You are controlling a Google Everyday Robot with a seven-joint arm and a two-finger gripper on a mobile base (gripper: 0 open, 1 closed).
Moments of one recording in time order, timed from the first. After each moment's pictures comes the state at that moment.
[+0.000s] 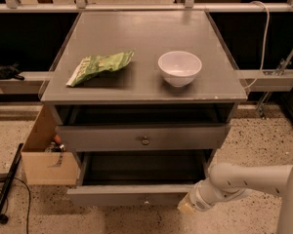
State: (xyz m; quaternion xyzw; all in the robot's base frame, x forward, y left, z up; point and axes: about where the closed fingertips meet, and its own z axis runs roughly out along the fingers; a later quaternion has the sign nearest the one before) arm 0.426 -0.144 0.384 -0.47 0.85 0.21 0.12
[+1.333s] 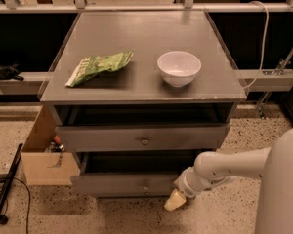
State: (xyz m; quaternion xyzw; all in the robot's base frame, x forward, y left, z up) arm 0.472 -0.111 0.410 -0.51 0.83 0.15 0.15
